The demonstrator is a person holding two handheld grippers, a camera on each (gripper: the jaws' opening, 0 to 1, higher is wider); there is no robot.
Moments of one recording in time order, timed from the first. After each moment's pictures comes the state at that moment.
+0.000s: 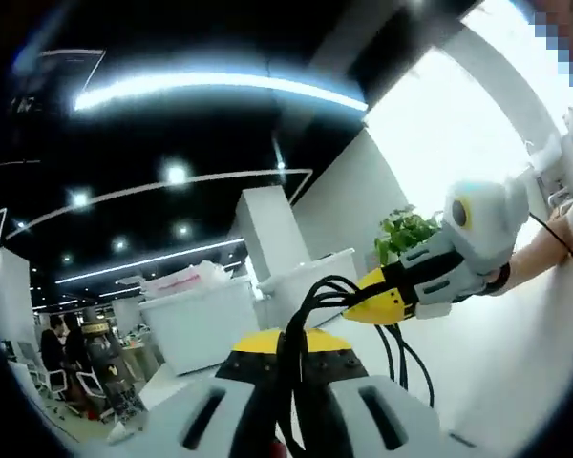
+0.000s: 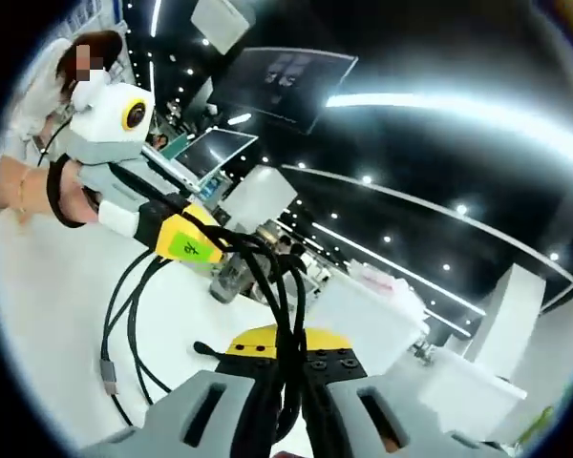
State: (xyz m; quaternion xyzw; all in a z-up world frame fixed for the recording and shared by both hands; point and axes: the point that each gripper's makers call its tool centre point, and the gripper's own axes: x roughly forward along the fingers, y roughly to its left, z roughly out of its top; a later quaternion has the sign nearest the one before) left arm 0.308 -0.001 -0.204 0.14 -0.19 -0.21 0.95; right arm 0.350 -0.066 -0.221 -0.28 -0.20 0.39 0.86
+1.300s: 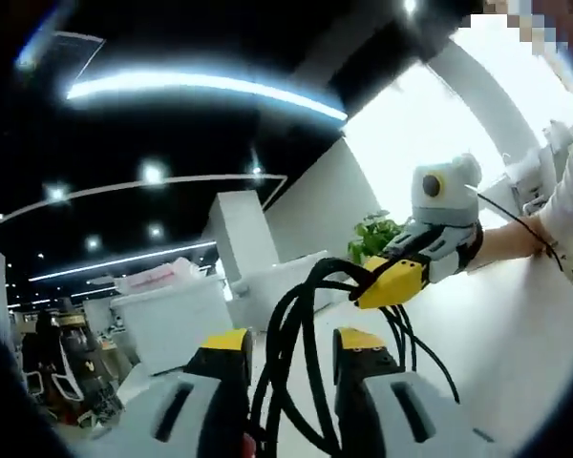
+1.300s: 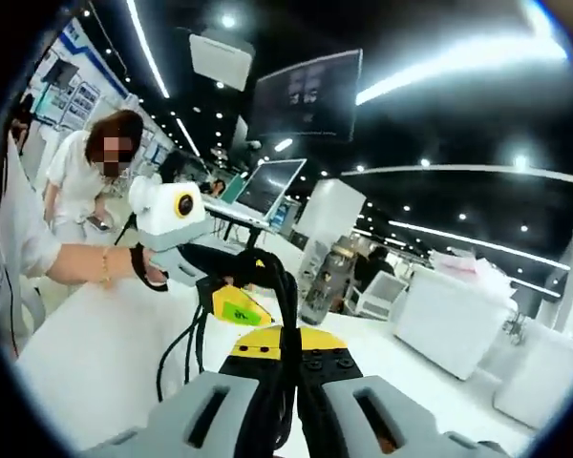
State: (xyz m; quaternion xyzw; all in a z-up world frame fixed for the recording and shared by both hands) left arm 0.306 -0.001 -0.234 0.13 -0.14 -0.31 0.93; right arm 0.303 -0.041 -0.223 -0.17 -0.13 0.57 0.79
